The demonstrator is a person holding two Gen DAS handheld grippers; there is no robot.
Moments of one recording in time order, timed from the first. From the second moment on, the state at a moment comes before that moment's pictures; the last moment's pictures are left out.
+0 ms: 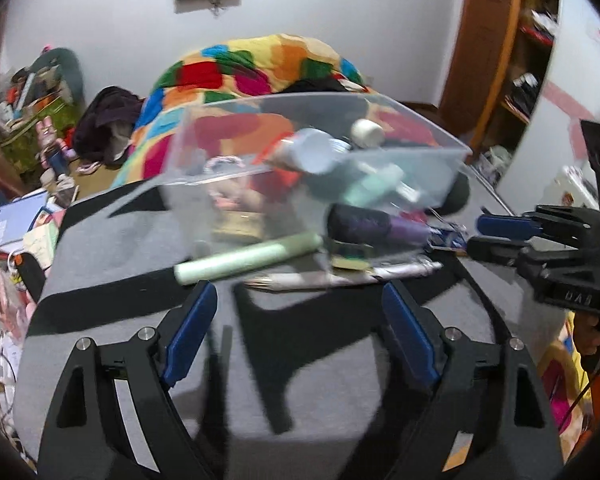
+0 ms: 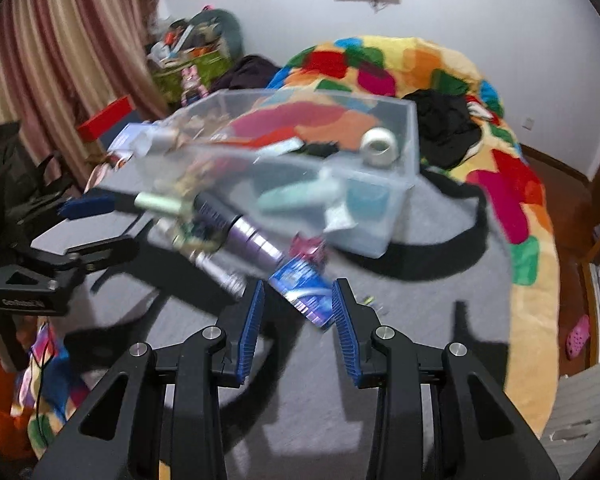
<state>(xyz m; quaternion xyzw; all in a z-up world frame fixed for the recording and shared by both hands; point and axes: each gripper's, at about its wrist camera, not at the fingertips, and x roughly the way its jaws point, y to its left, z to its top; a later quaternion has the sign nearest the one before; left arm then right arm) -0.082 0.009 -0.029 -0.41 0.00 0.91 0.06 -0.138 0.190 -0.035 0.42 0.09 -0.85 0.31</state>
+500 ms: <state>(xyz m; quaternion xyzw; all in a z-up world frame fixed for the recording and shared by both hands) -0.121 0.033 -0.038 -0.44 0.01 0.90 0.09 -0.167 0.191 -0.059 0.45 0.10 -0.83 0.31</state>
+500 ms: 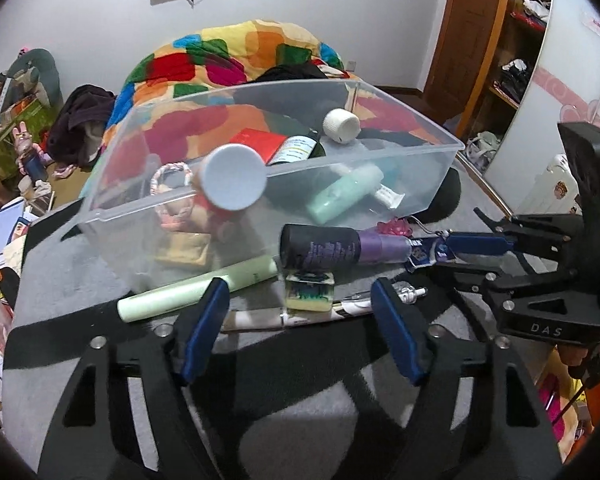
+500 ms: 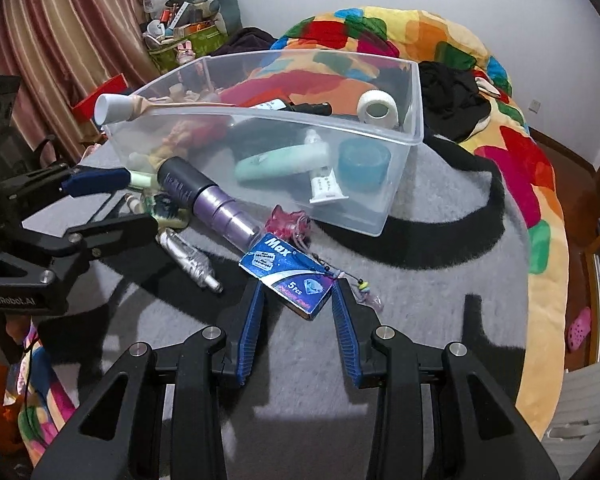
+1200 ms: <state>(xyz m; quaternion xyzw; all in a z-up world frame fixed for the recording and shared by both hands) -0.111 0.022 -0.043 -0.43 -0.03 0.90 0.10 -0.162 0.174 -0.058 0.44 0.12 -0.83 0.31</state>
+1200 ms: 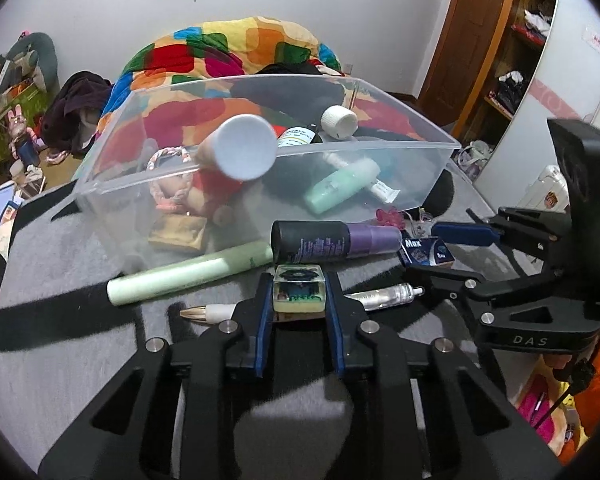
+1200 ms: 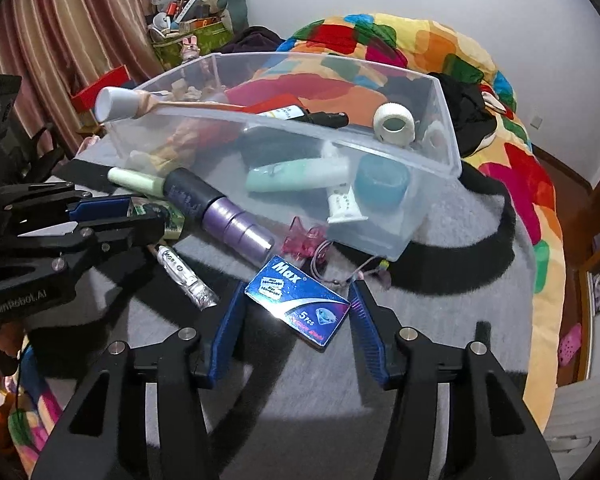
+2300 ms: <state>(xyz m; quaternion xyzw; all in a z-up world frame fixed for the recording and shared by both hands) -0.067 -0.028 -0.026 -0.42 -0.08 0.90 0.06 -0.173 0.187 0.010 0.37 0.04 -0.88 0.30</state>
